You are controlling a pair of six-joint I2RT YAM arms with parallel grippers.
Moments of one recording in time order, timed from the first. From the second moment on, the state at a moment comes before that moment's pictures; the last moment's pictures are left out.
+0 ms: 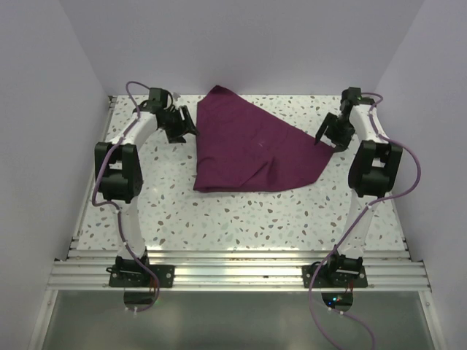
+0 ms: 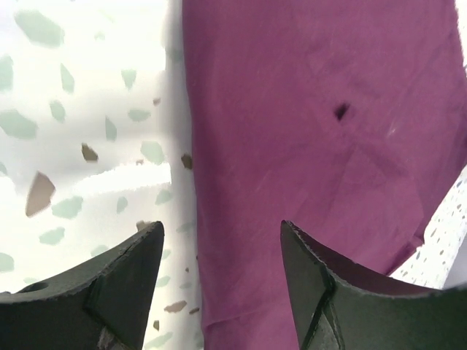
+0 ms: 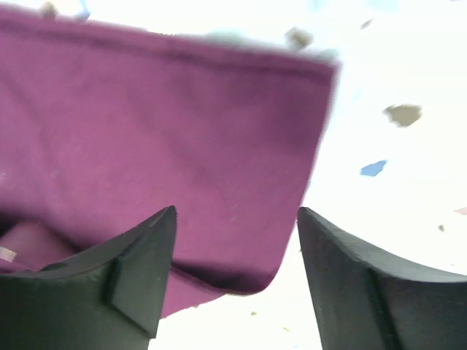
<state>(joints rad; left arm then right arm) -0.09 2.12 1.76 -0.61 0.38 -0.46 -0.12 2.20 1.94 -1.04 -0.09 0.43</state>
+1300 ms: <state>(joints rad) -0.09 1.74 1.32 -0.62 0.40 -0.47 -0.16 2.39 2.04 -0.86 0.03 0.35</state>
